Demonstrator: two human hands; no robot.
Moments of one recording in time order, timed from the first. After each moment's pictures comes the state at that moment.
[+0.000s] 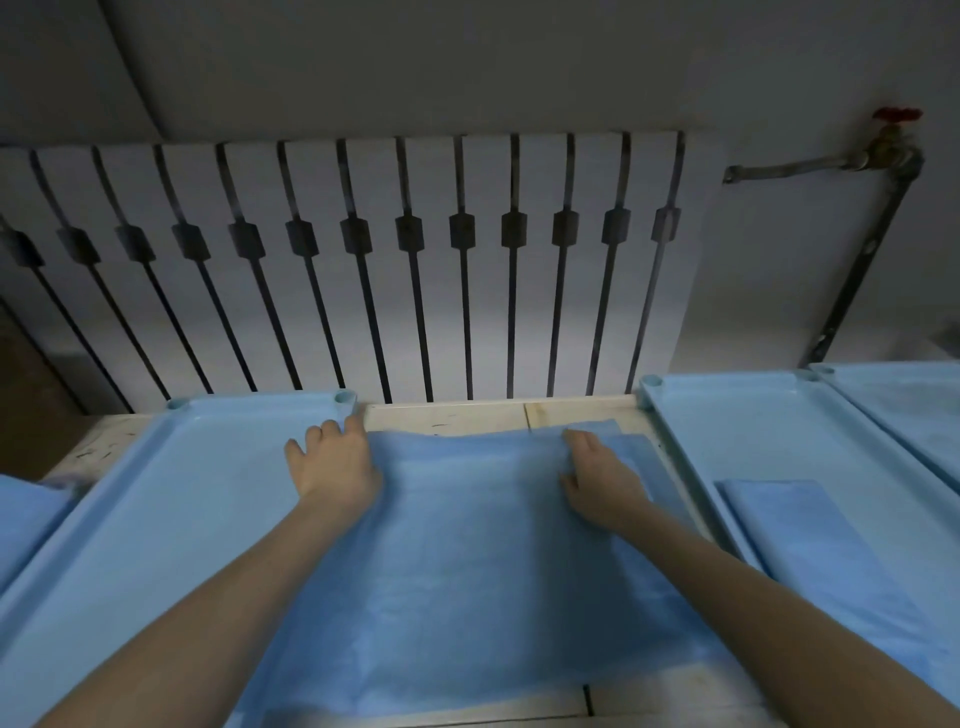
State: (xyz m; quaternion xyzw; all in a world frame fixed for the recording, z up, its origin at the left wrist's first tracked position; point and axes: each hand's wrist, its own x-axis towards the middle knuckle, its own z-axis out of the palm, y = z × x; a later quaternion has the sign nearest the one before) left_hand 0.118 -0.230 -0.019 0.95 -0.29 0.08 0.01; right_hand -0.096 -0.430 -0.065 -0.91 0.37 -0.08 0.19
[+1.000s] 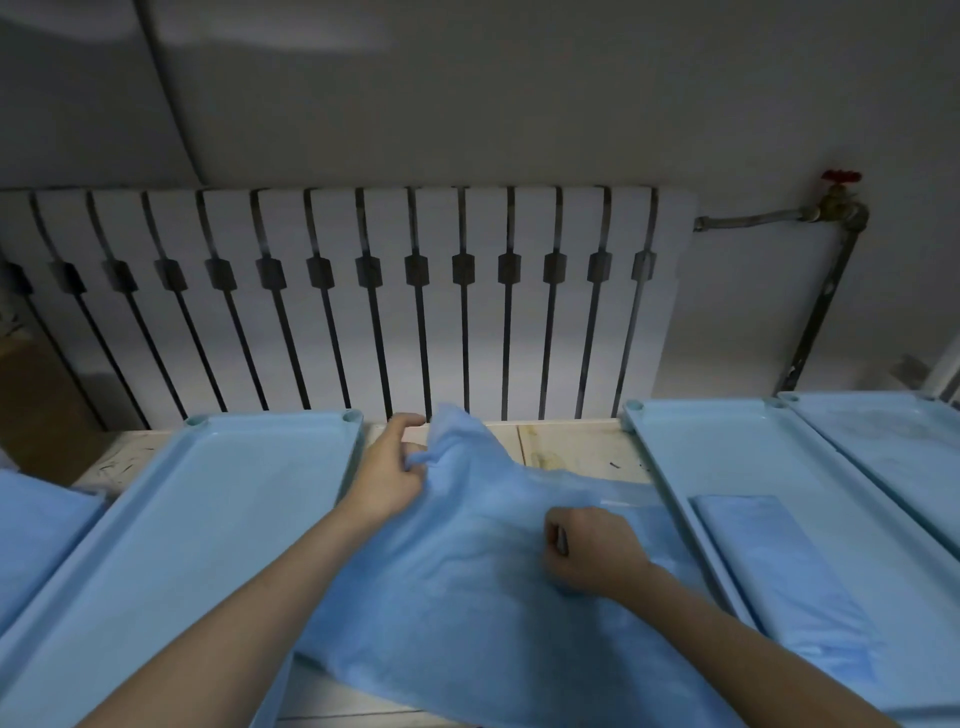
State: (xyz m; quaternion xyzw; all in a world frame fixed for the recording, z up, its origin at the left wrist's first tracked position) left_hand 0.067 -0.223 0.015 0.78 -0.40 -0.12 0.47; right_hand -0.138 -0.367 -0.047 -0.94 0.31 -0.08 0.11
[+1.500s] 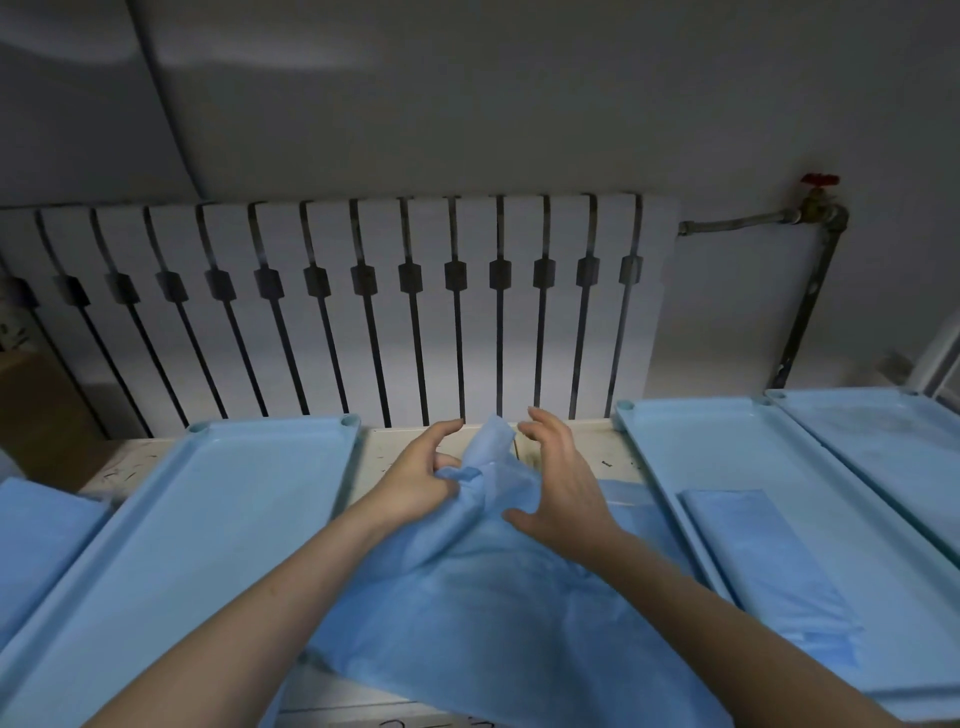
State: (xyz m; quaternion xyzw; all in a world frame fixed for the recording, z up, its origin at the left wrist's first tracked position) left_hand 0.038 -0.229 0.034 0.73 -0.45 -0.26 0.44; right_hand -0.116 -0.357 -0.014 -0.89 0.16 -0.38 0.19
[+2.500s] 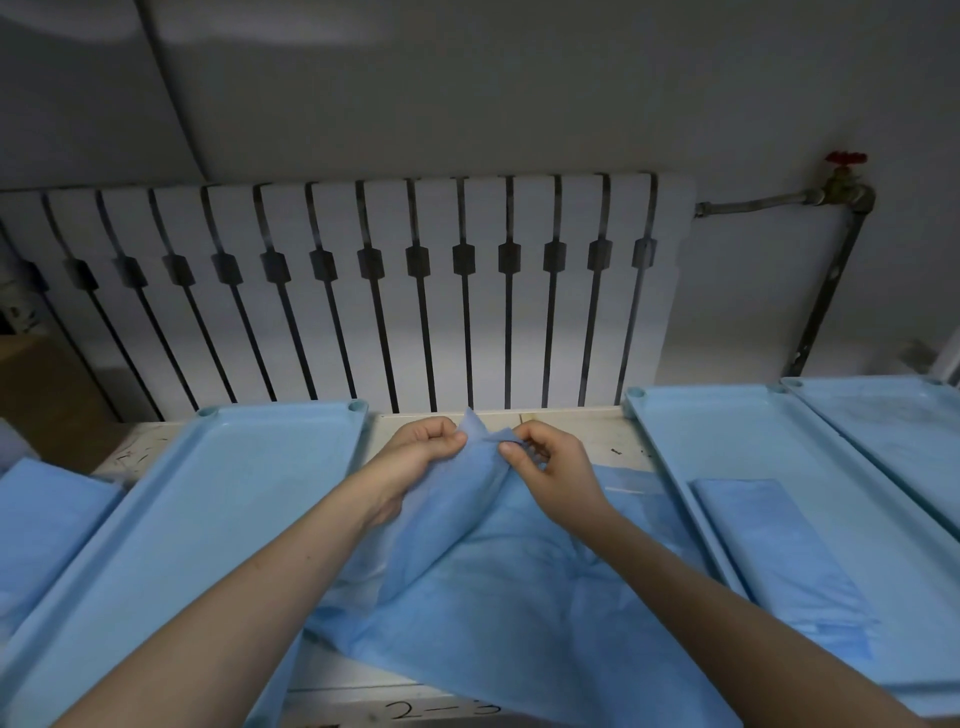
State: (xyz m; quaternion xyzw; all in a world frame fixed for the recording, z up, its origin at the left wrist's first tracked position) left_hand 0.037 -0.222 0.043 0.63 -0.32 -0.41 0.58; right_hand -0.103 -0.345 0.004 -0.81 0.15 -0.38 0.43
